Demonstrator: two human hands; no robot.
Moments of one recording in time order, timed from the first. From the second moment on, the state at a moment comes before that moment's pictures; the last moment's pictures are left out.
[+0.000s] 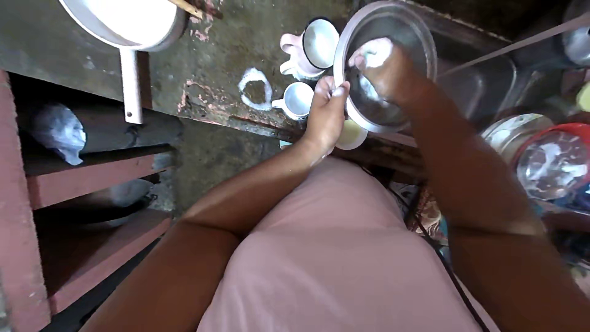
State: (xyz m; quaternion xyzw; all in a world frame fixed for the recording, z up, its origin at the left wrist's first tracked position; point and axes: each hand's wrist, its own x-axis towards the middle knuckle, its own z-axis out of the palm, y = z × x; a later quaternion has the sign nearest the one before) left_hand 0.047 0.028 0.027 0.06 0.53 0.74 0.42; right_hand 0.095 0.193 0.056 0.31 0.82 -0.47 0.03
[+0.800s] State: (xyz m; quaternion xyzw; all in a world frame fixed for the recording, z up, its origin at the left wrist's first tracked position) left_hand 0.067 0.017 0.023 0.02 0.59 0.74 0.32; right_hand 0.234 0.286 0.037 0.30 0.07 -0.85 -0.43
